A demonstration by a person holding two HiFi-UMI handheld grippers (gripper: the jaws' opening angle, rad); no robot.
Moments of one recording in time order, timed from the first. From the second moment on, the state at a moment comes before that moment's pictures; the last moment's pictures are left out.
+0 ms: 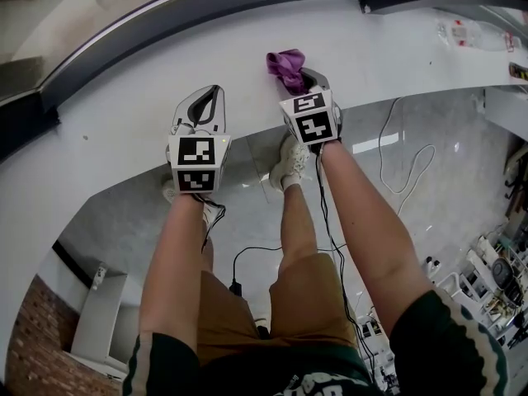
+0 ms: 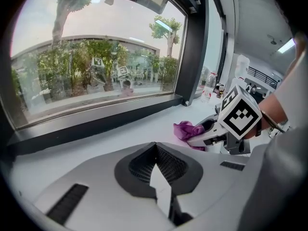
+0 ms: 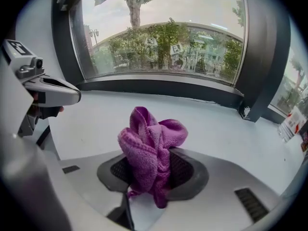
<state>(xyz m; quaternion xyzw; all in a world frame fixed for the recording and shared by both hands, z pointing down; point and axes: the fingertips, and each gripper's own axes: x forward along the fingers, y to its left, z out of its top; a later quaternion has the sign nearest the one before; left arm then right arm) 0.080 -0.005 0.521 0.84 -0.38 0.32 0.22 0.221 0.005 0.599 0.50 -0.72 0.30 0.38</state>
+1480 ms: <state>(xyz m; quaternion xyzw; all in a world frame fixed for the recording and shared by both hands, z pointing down) -0.045 -0.009 0.518 0.84 -0.39 0.31 0.22 0.049 0.010 0.595 0.48 -0.74 0.26 0.39</state>
